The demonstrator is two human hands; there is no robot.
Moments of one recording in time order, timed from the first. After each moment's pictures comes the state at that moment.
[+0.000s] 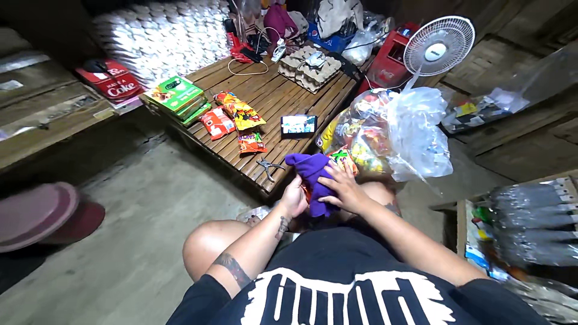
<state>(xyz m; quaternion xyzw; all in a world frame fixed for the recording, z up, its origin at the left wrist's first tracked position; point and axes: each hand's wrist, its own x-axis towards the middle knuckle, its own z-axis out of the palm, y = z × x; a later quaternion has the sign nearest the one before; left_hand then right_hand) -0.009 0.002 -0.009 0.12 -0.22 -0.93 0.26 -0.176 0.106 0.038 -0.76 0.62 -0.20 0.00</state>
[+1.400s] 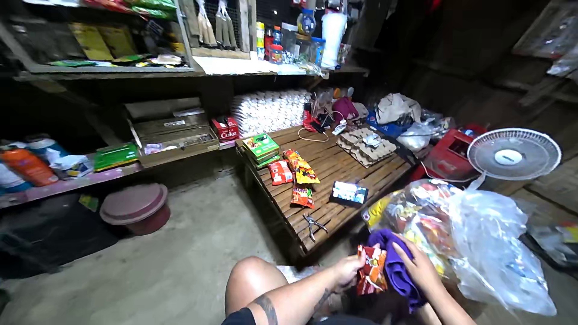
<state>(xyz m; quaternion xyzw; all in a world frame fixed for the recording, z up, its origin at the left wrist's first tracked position) -0.001 0.013 0.001 0.10 -0.47 -0.86 0.16 -0.216 0.092 0.061 -0.58 0.76 -0.29 0.07</state>
